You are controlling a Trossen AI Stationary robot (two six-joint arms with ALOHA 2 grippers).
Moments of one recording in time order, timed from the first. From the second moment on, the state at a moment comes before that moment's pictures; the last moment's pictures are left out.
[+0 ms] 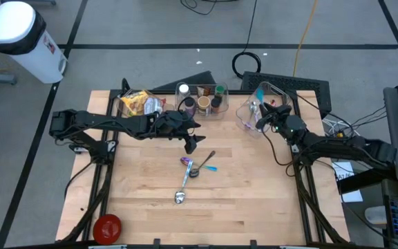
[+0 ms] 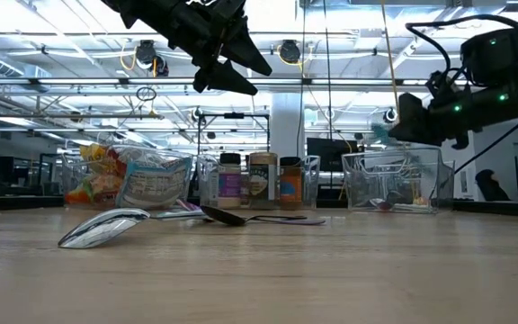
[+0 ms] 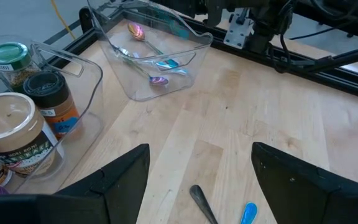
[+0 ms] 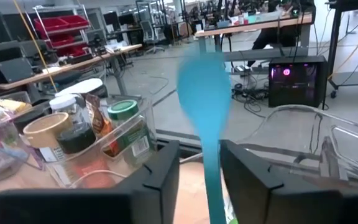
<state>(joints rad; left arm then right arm) 0.10 1.49 1.04 -0.04 -0.10 -0.25 -0.54 0.84 0.02 0.76 0.47 0.22</state>
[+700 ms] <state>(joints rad) 0.10 1.49 1.04 -0.04 -0.10 -0.25 -0.33 0.86 0.08 0.92 -0.05 0.27</state>
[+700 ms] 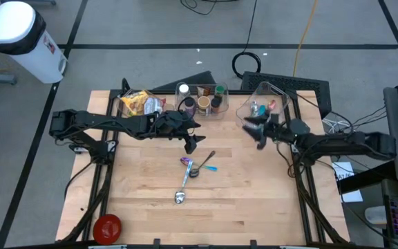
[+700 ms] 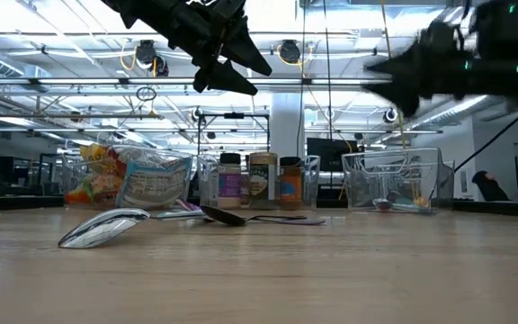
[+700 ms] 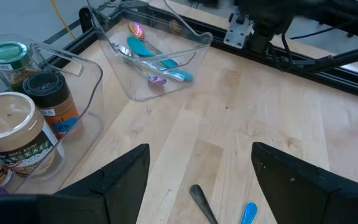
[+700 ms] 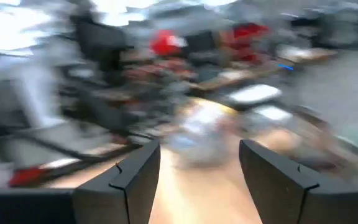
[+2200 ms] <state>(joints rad) 0.10 1.49 1.04 -0.04 -0.10 -0.25 0.08 1.88 0.75 0.25 0.05 0.04</state>
